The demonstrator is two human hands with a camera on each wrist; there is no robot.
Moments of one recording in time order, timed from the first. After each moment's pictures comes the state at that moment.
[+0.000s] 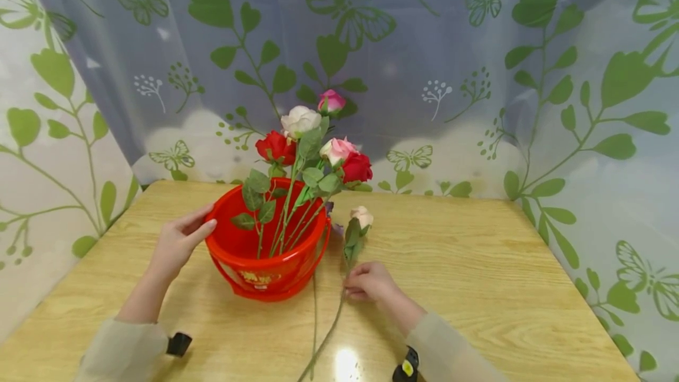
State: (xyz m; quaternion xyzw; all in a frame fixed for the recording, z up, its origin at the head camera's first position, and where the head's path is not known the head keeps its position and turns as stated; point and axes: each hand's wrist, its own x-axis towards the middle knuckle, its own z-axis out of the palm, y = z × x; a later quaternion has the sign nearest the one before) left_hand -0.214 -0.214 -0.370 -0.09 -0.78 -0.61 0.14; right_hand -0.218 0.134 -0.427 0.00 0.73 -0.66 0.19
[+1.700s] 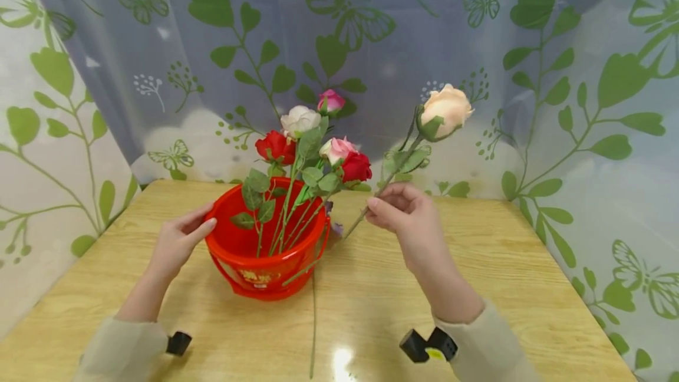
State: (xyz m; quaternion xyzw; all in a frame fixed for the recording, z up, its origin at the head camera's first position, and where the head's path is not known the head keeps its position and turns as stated) left_hand -0.214 -0.214 -0.370 -0.09 -0.78 -0.60 0.14; right_hand -0.173 0.148 -0.256 -0.15 0.61 -0.78 -0.04
